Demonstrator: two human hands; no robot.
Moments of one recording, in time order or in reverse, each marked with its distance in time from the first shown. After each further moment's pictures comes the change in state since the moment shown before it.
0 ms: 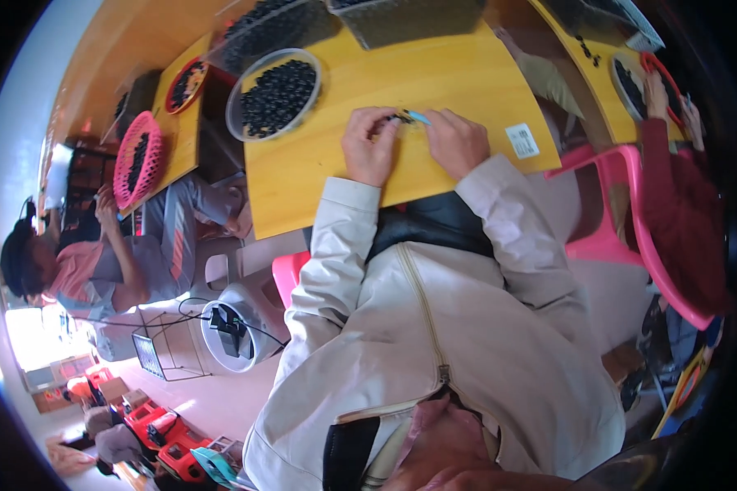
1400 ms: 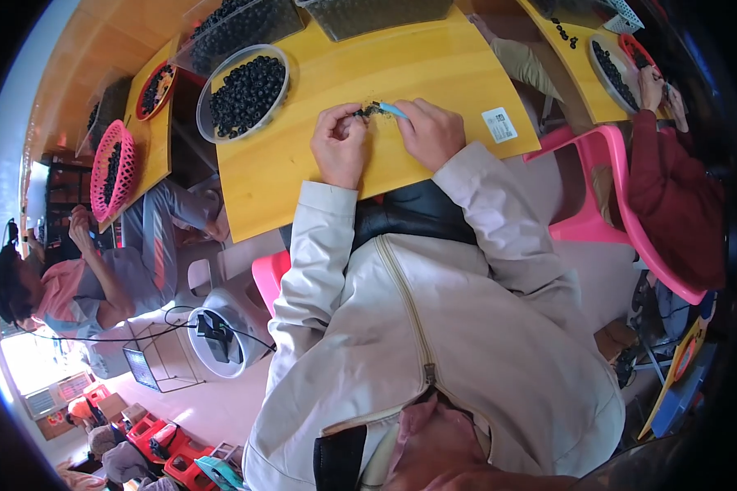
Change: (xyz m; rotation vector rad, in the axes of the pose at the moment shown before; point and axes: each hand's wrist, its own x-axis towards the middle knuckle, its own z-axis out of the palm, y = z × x) left_hand -0.015 -0.008 0.001 -0.267 0.104 -0.230; right_hand -0.005 -0.007 -0.007 0.111 0.077 -0.039
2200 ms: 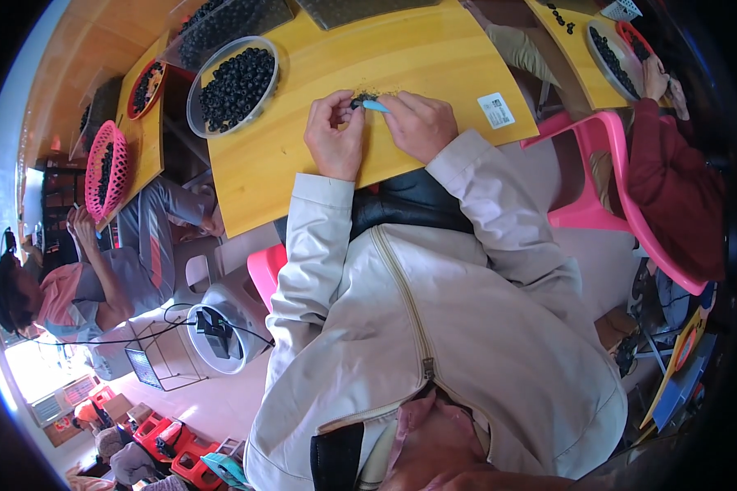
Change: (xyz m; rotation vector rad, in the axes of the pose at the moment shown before) left_hand -0.005 0.020 0.009 0.232 -0.008 0.149; right_hand -0.003 -0.006 -0.001 -0.029 -0.029 -0.115
